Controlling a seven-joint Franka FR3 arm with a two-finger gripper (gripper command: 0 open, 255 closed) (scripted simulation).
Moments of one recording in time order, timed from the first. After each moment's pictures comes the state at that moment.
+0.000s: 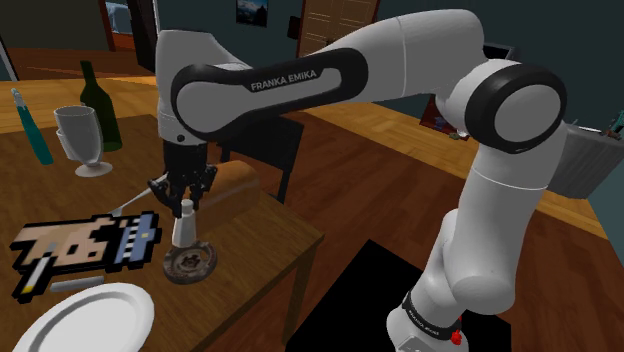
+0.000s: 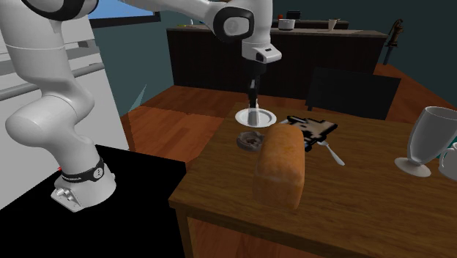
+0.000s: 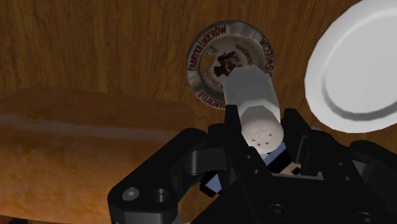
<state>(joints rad) 0.27 0.16 0.26 -1.80 0.04 2.02 0.44</state>
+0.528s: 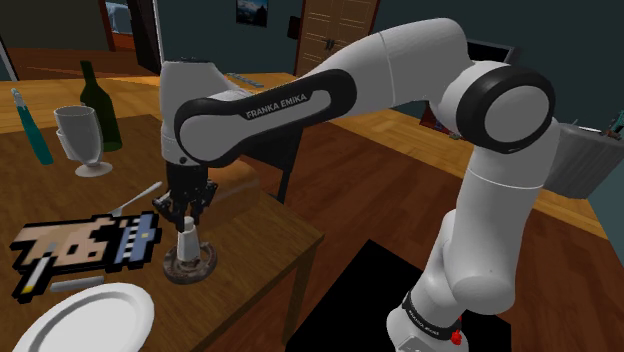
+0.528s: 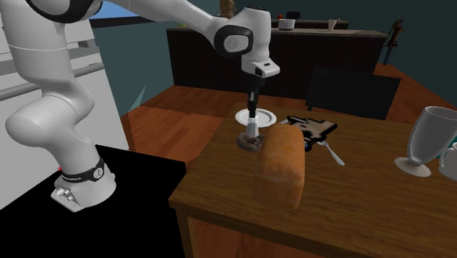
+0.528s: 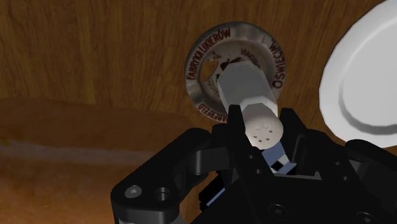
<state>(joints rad) 0.27 0.20 0.26 -1.87 0.03 2.12 0.44</state>
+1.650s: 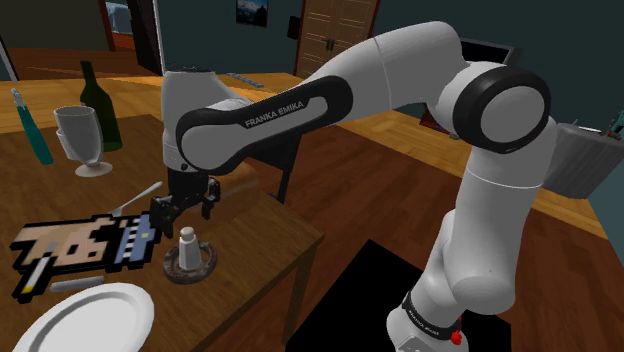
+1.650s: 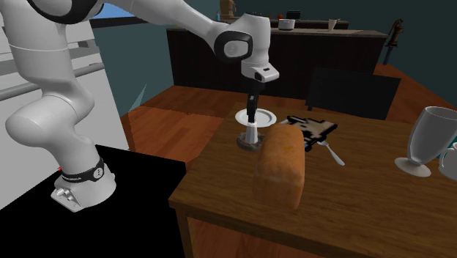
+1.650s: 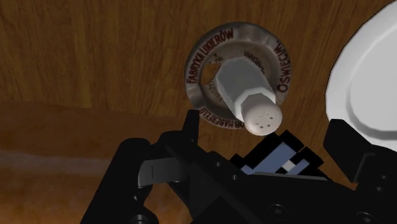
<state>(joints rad) 0.27 0.21 0.26 -1.90 0.03 2.15 0.44</state>
